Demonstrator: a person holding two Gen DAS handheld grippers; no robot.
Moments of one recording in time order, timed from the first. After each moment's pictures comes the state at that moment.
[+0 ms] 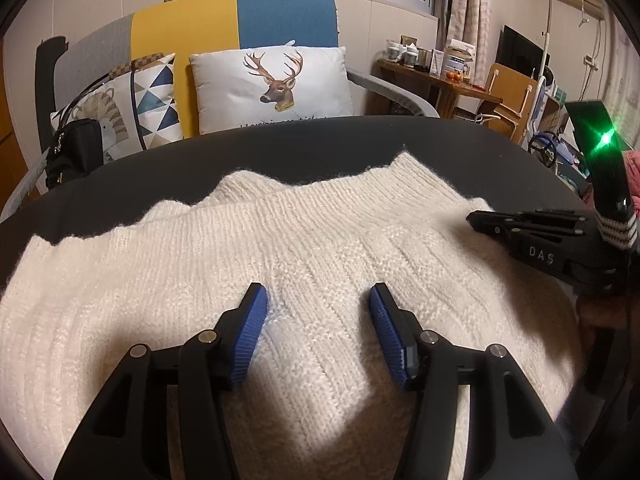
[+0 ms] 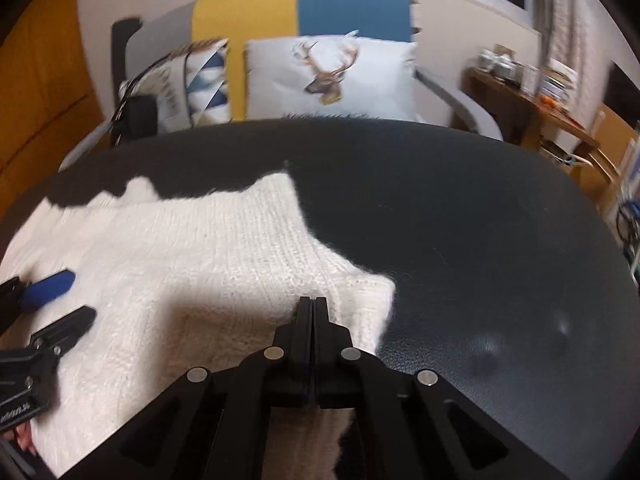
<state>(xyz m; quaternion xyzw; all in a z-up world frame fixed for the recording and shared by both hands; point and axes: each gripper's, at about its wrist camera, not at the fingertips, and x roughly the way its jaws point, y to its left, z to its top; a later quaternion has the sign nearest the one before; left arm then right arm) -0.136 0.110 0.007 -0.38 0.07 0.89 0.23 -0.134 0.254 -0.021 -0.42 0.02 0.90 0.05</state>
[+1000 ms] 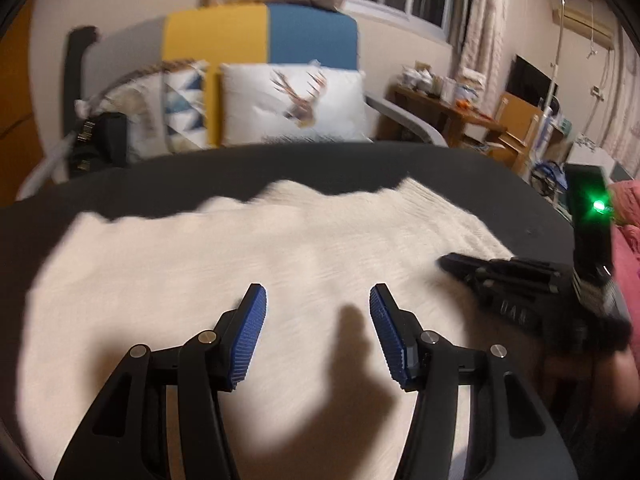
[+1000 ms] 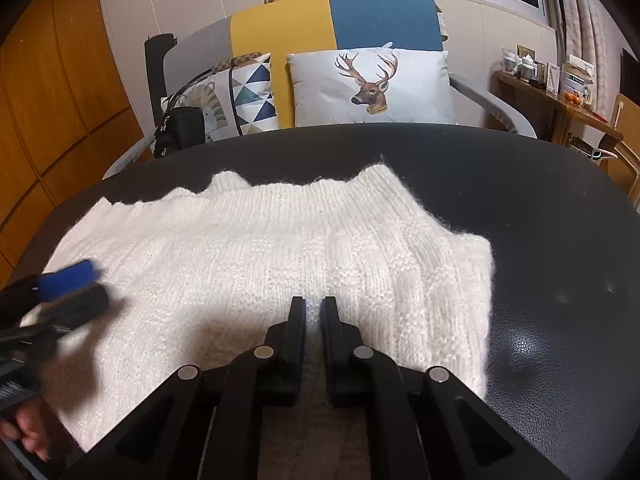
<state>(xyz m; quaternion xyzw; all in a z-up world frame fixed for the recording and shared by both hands) -0.092 0.032 0.041 -0.34 0.03 0.92 0.20 -0.096 0.201 -0.017 -0.39 0.08 0.92 -0.02</state>
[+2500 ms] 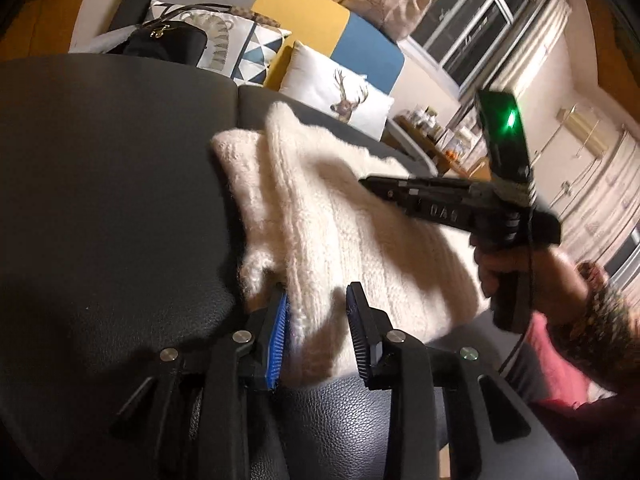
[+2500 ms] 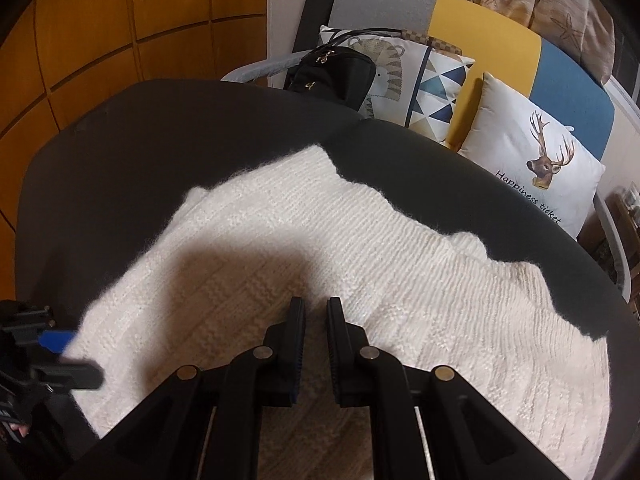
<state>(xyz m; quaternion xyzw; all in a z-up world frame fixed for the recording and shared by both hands) -0.069 -0.205 -0.027 -0.39 -0.18 0.86 0.27 -0.156 -0.062 0.006 -0.44 -0.13 0.87 -0.17</state>
